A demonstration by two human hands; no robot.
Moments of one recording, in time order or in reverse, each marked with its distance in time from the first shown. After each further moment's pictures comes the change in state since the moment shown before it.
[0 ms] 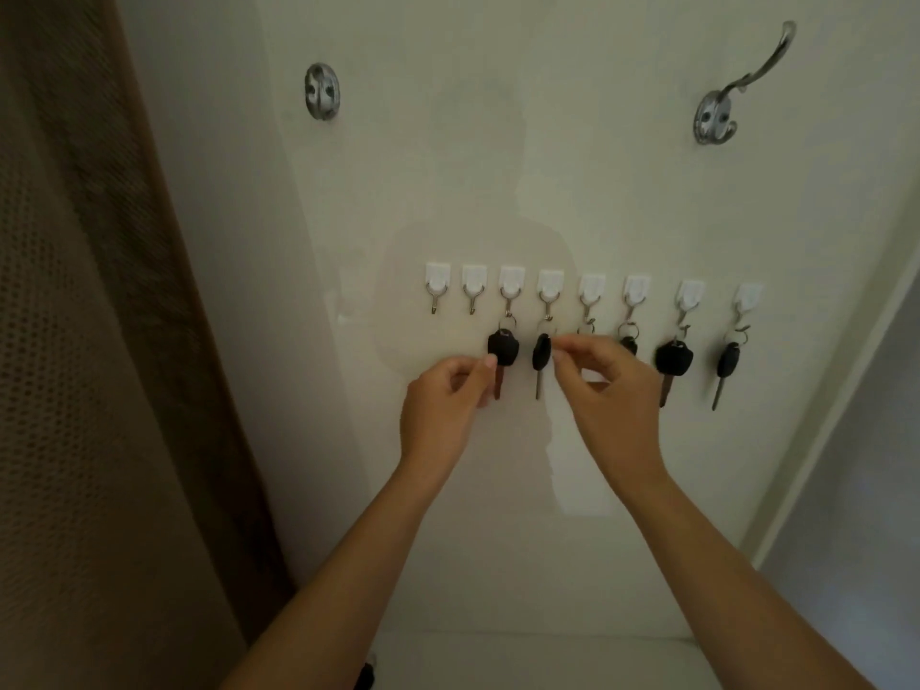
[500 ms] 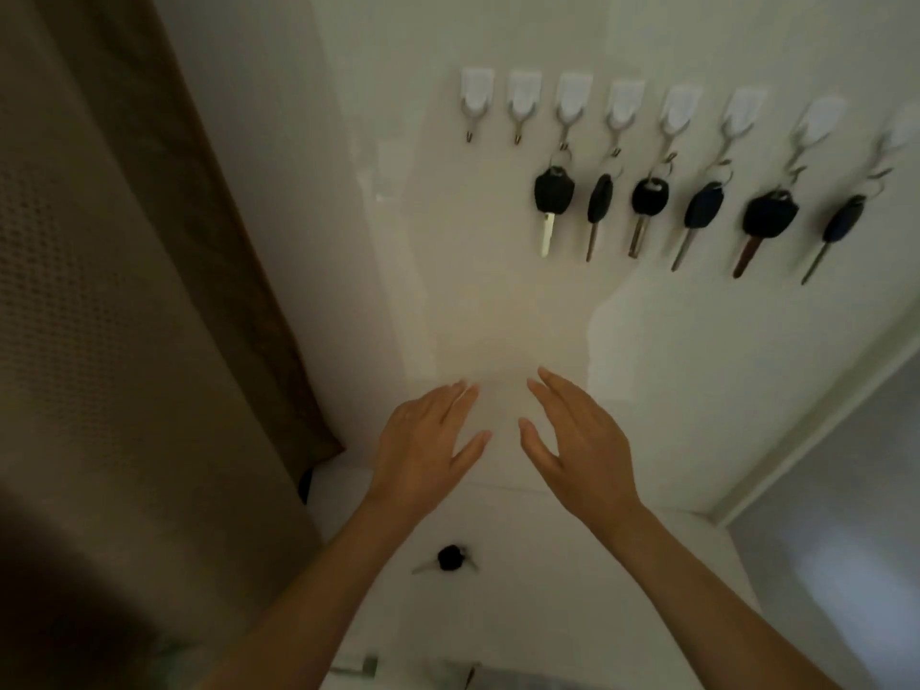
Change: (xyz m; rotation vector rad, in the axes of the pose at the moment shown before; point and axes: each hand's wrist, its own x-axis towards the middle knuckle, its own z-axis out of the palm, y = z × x) left_hand -0.119 -0.145 -0.030 0.904 -0.217 0.338; right_hand -0.154 0.101 0.018 -0.529 -0.413 -0.283
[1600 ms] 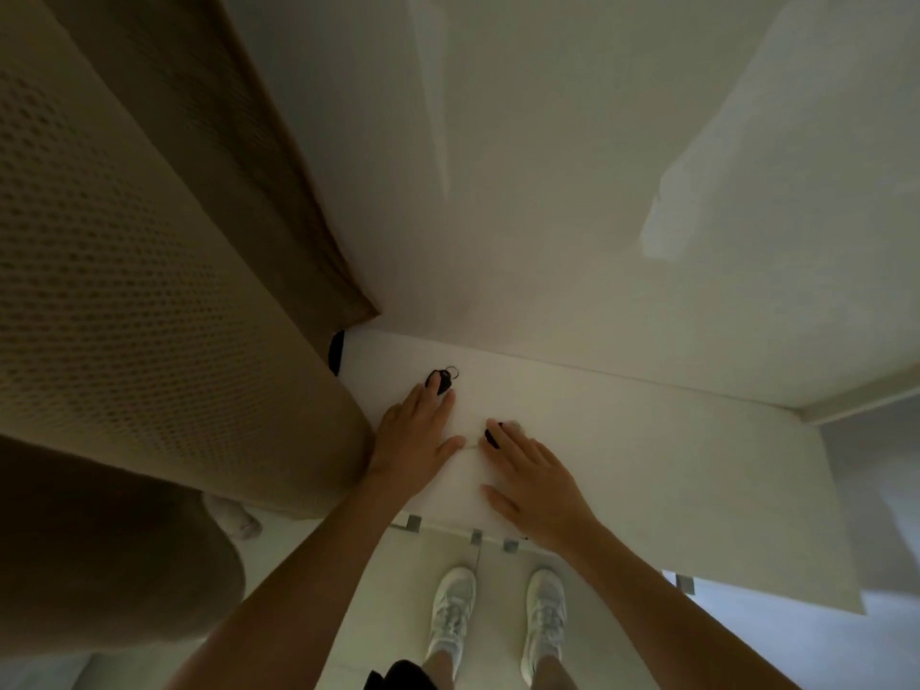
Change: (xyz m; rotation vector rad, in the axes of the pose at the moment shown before) left_hand -0.133 -0.085 0.113 0.115 -0.775 -0.288; right_hand -0.164 -0.035 0.135 0.023 -0.919 -0.084
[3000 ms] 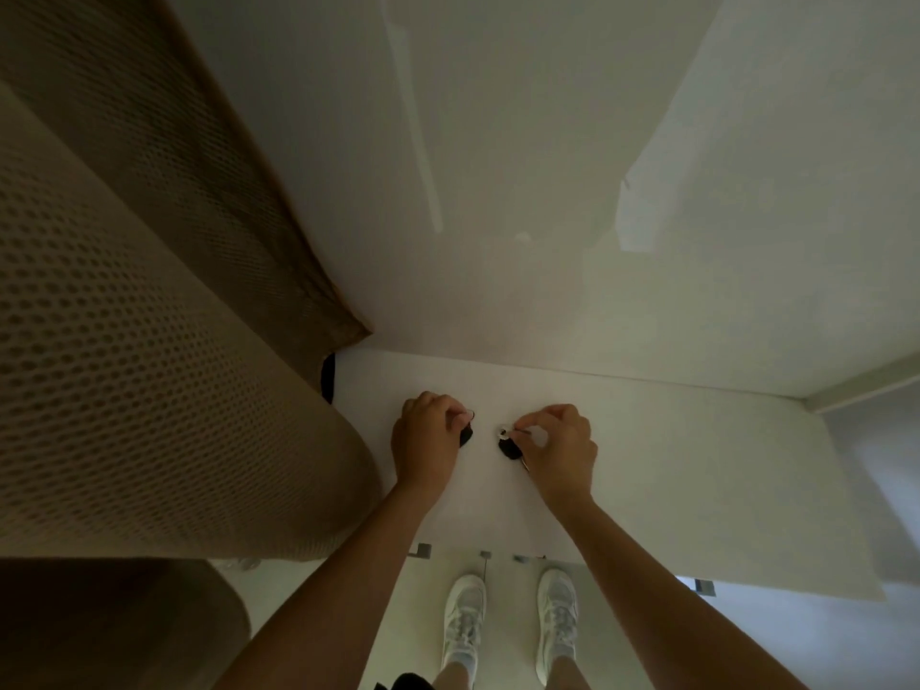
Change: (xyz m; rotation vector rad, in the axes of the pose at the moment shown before) left_hand 0.030 0.015 -0.009 -0.549 0.289 -0.256; right_hand 0.050 0.006 -0.011 0.598 0.314 0.783
